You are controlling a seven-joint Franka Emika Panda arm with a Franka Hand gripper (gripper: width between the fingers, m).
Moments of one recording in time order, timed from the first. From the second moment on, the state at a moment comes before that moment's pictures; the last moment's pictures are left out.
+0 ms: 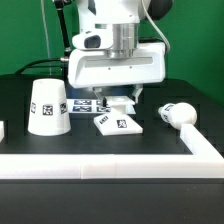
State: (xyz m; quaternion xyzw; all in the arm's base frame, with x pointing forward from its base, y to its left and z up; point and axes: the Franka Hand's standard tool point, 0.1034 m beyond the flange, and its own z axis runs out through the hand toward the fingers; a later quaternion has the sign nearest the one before) arm 0.454 0.028 0.046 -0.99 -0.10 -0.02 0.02
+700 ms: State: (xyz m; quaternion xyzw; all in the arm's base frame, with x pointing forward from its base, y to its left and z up) arm 0.544 0.074 0.047 -0.99 -0.06 -0.07 0.03
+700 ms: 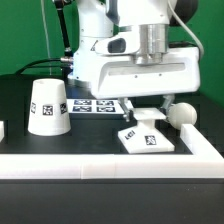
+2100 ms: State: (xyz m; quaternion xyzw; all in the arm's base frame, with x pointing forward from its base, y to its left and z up) arm 0.609 0.102 0.050 -0.99 -0.01 -0.10 0.05
